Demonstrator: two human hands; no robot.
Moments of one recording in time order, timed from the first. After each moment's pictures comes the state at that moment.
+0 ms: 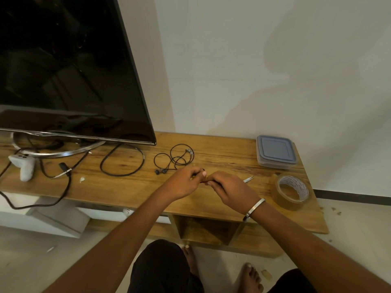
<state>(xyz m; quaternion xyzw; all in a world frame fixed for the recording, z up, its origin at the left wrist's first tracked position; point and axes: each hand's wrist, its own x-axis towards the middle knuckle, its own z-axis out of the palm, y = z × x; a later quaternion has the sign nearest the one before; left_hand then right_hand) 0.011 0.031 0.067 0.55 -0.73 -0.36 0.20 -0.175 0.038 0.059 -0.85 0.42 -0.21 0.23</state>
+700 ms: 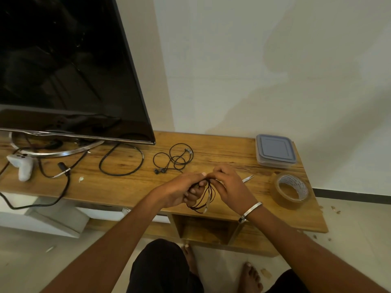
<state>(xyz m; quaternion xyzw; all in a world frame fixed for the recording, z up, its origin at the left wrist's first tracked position) 0.010 0.040 0.074 0.45 -0.44 -0.74 0.21 -0.172 0.037 0.045 -0.82 0.44 -0.31 0.19</state>
